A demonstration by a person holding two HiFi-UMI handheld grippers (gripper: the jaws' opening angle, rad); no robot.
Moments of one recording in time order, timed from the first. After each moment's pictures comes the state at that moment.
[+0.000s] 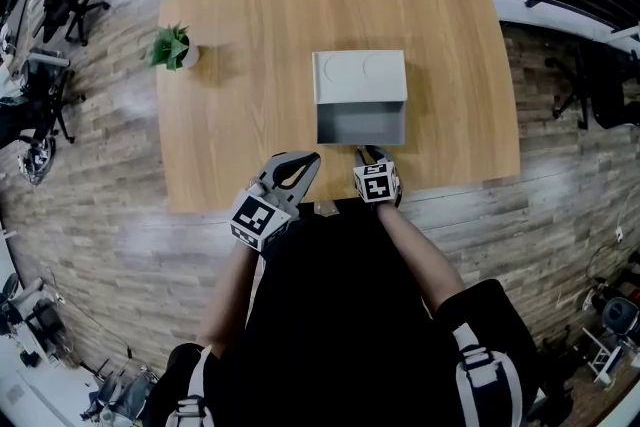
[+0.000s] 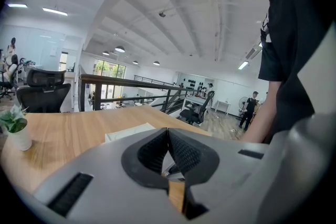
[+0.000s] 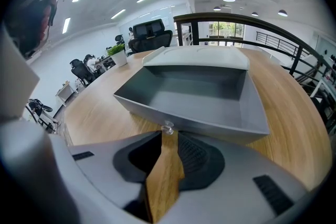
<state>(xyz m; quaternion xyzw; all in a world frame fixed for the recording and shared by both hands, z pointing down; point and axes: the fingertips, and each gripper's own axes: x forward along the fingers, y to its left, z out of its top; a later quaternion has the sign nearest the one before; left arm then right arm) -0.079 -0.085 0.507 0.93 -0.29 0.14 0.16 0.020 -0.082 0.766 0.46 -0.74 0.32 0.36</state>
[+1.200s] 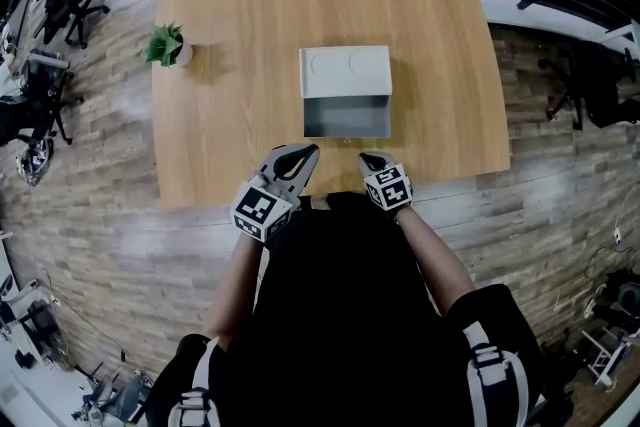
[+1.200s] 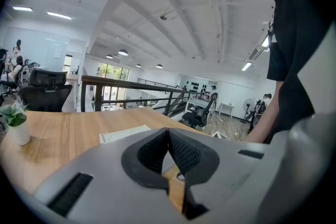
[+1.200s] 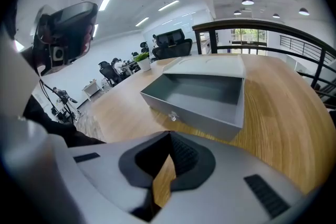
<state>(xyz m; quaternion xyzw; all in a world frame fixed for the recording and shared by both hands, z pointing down) -0.048 -0.072 0.514 0.93 -0.32 0.13 0.16 0.047 -0.042 0.738 0.36 -0.82 0.30 0.32</state>
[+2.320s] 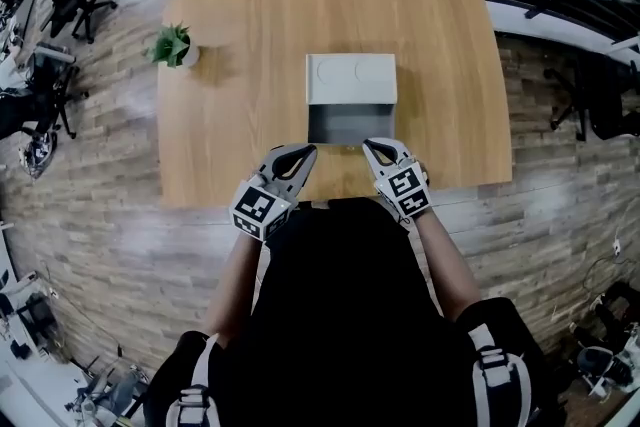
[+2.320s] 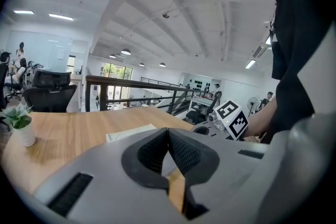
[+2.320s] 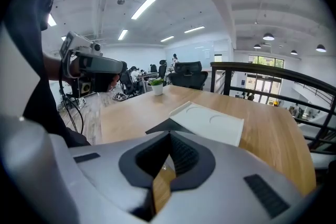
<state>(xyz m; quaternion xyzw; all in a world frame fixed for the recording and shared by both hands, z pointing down) -0.058 -0.087 0.516 0.92 -0.33 0.14 0.16 0.041 -0.096 0.618 0.33 -0.89 0.15 0.27</state>
